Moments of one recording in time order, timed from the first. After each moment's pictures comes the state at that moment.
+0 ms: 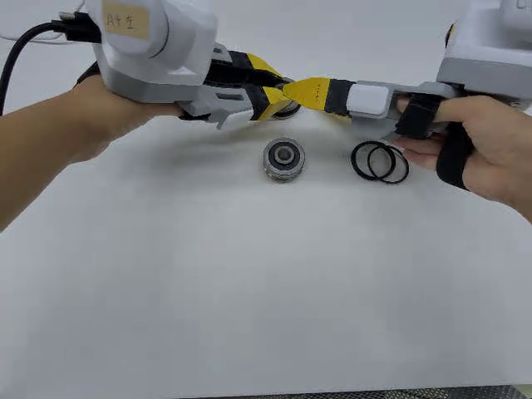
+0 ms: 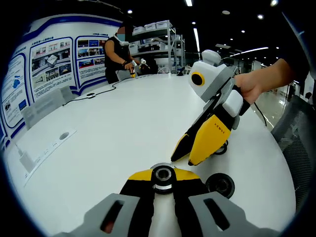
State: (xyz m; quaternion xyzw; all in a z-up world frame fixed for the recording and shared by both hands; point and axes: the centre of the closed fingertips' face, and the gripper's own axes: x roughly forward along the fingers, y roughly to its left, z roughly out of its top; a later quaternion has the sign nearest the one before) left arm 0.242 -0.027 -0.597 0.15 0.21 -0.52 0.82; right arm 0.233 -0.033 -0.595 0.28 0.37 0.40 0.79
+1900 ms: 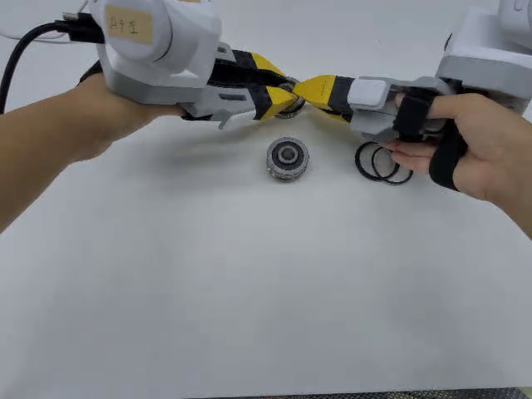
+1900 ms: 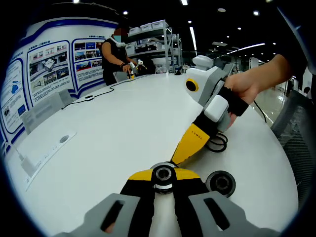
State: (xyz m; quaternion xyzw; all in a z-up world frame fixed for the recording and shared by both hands) left arm 0.244 -0.026 -0.599 0.16 0.20 -0.52 0.81; right arm 0.233 -0.033 -0.601 0.36 0.40 0.35 0.77
